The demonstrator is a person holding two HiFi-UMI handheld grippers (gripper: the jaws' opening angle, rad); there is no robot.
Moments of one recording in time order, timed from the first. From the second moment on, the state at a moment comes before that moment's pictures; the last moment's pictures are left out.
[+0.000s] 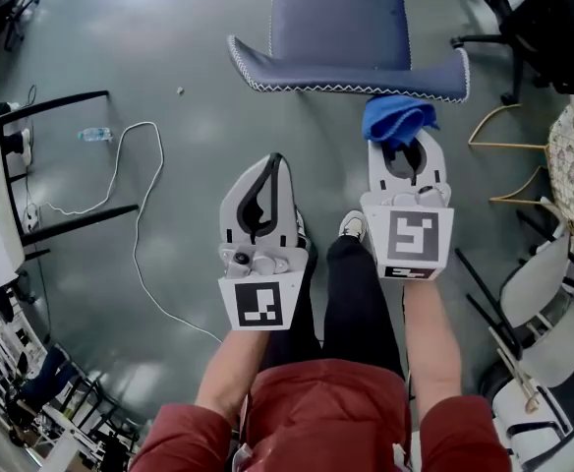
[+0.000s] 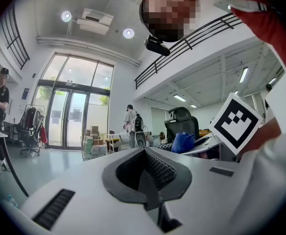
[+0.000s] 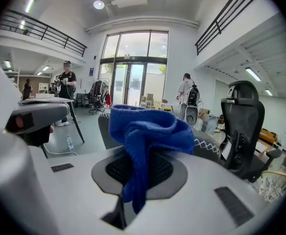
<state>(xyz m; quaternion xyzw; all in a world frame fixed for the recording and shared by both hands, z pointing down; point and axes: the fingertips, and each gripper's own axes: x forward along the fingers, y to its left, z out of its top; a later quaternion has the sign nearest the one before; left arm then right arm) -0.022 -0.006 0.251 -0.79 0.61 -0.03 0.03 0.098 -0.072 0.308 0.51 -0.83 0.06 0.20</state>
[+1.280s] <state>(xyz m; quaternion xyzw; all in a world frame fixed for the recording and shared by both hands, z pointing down) -0.021 -0.001 0.437 -0.79 0.61 -0.05 0.01 0.103 -0.155 0.588 0.52 -0.80 0.19 0.23</state>
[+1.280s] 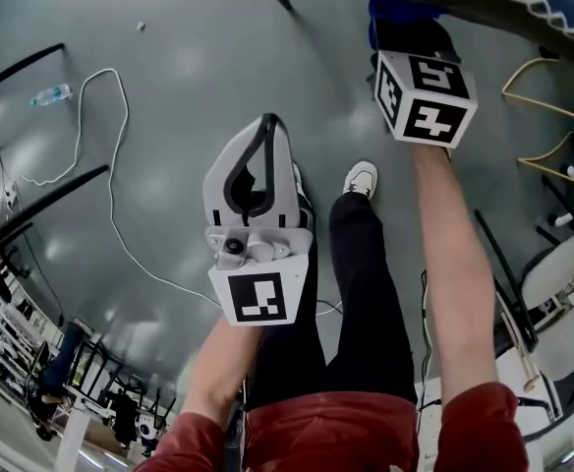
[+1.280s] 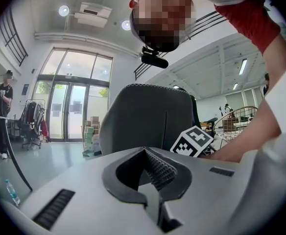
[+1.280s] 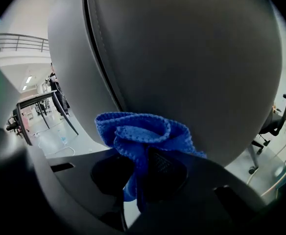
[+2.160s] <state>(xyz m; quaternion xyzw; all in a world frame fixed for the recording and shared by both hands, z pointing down) -0.013 -0.004 0.397 -0.77 0.63 -0.06 0.03 0.100 -0.121 0.599 0.49 -0.80 0.25 0.23</state>
